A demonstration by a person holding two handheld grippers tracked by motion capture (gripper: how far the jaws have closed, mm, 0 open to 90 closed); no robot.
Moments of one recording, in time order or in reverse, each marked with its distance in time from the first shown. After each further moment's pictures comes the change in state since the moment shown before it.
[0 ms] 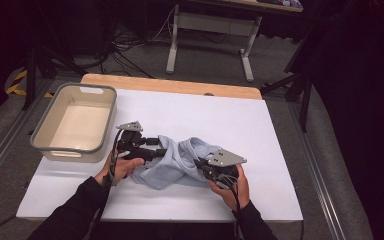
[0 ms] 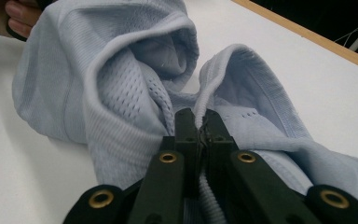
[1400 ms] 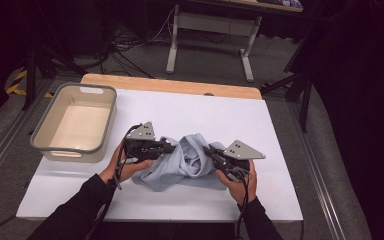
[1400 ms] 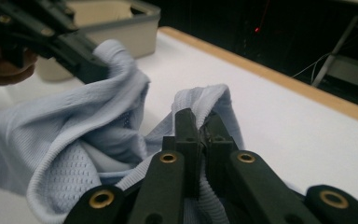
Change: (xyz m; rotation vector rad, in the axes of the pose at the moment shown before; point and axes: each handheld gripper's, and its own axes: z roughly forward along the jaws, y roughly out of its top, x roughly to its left) left arm -0.056 0.032 -0.014 0.012 0.079 0.395; right arm -0.024 0.016 -0.027 -0.175 -0.072 0.075
